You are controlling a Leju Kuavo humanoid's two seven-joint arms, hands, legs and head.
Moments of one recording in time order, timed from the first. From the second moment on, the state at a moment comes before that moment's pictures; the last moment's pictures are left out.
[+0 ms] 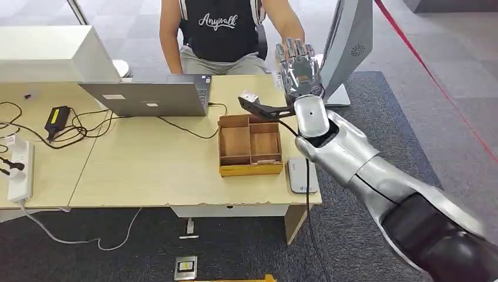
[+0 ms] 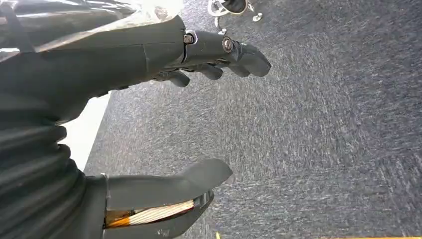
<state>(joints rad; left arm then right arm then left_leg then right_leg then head) -0.17 -0.10 1.03 -0.09 -1.57 0.47 -0.01 -1.08 -0.17 1.02 -0.85 1.11 -0.17 0.67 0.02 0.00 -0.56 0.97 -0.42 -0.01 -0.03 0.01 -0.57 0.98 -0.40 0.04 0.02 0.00</state>
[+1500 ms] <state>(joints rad) -0.17 -0.11 1.02 -0.09 -1.57 0.47 -0.01 -1.09 -0.23 1.02 -0.84 1.05 -0.20 0.69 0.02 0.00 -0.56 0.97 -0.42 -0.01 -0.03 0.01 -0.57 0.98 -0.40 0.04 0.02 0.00</state>
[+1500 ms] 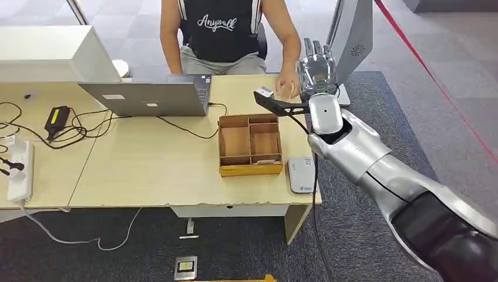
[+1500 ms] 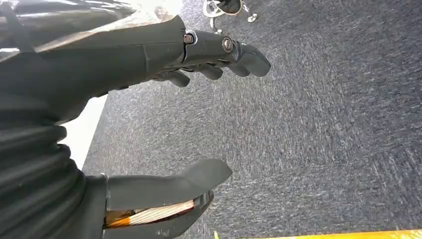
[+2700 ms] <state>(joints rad) -0.14 -0.11 1.02 -0.09 -1.57 0.49 -0.03 -0.79 -0.38 0.99 -0.87 0.79 -0.30 0.62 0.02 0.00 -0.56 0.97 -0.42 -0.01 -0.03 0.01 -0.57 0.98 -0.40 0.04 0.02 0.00</state>
